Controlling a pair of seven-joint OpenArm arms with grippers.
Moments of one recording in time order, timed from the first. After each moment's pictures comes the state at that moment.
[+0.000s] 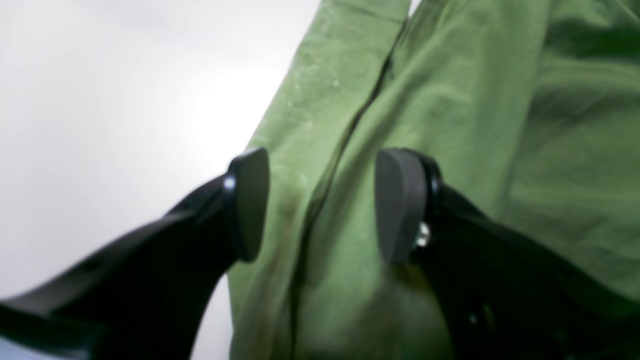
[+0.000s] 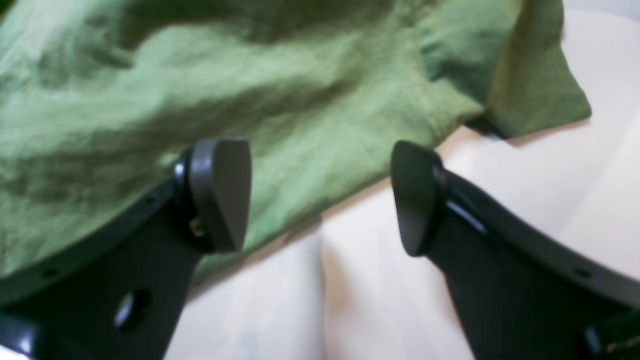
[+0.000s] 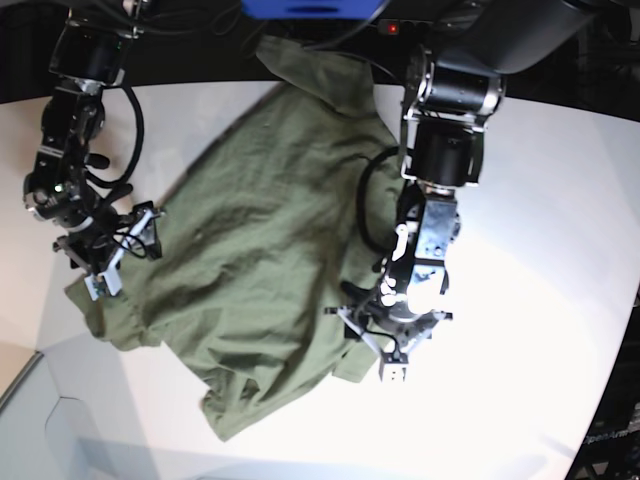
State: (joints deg) left arm -26.1 5.6 4.1 58.2 0.7 0.6 35.0; right arm 2.9 10.3 20.4 89.2 7.2 34.7 -46.9
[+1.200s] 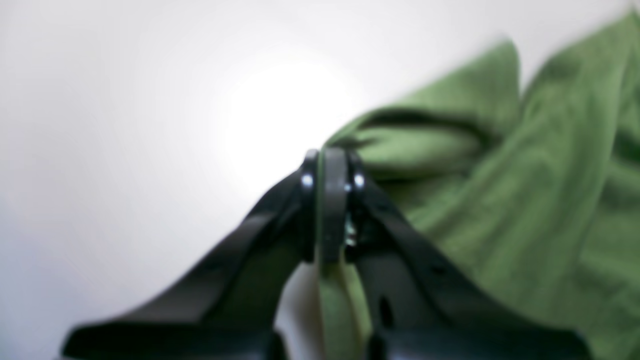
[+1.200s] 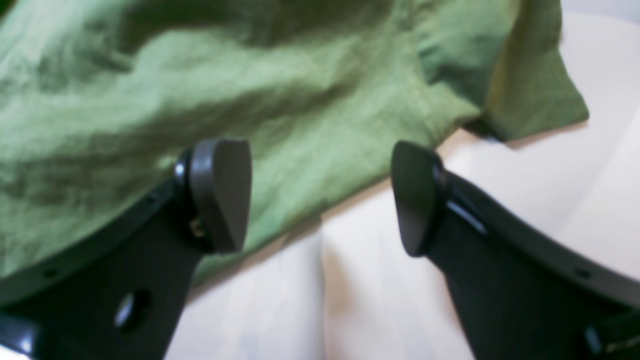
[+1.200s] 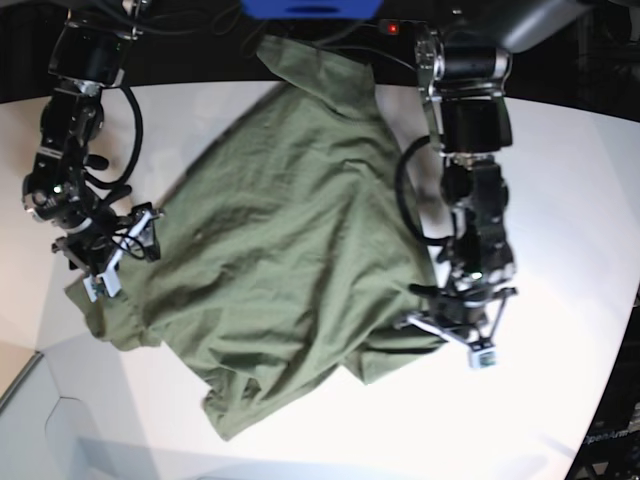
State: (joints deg) left arm -18.6 3.2 -10.7 74.5 -2.6 0.5 35.6; right arm 3.2 10.5 20.4 88.9 7.2 34.7 -46.7
